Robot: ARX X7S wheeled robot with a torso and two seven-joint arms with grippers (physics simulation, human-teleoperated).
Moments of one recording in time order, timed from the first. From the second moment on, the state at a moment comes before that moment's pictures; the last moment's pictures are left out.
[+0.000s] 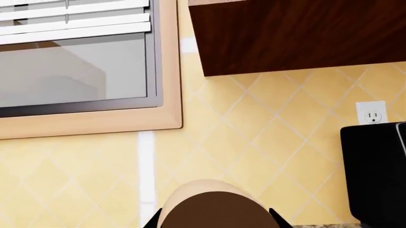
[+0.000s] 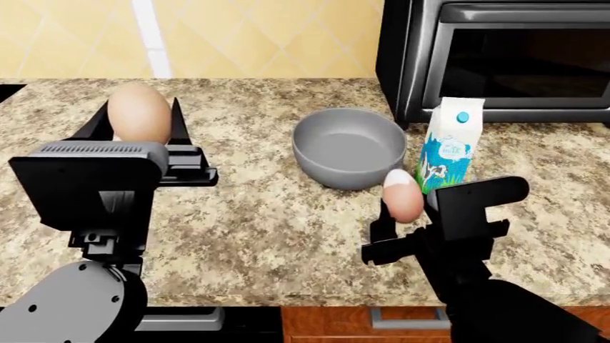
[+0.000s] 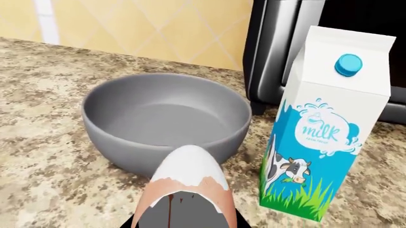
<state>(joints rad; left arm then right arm) -0.53 -0.64 0.41 0.59 -0.58 -0.37 -0.70 0.43 0.50 -0.23 -0.58 0.77 0.95 0.49</state>
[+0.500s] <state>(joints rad) -0.53 -0.64 0.41 0.59 -0.58 -0.37 -0.70 0.45 0.48 -0.25 -0.49 0.75 0.90 0.45</state>
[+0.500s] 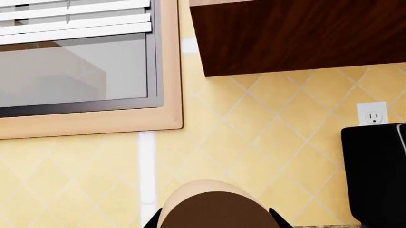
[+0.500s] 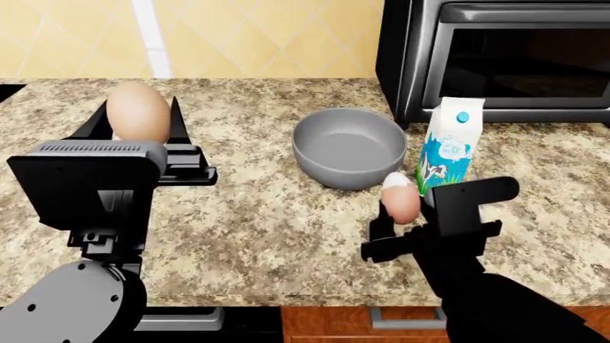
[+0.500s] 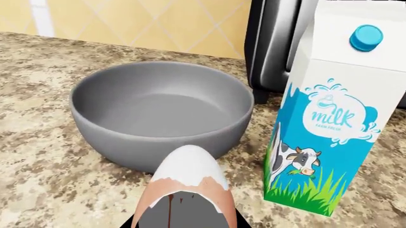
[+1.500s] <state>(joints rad) -0.53 -0.64 0.40 0.60 -0.58 -0.36 -0.70 0.49 0.47 -0.29 -0.33 0.72 0.87 0.40</state>
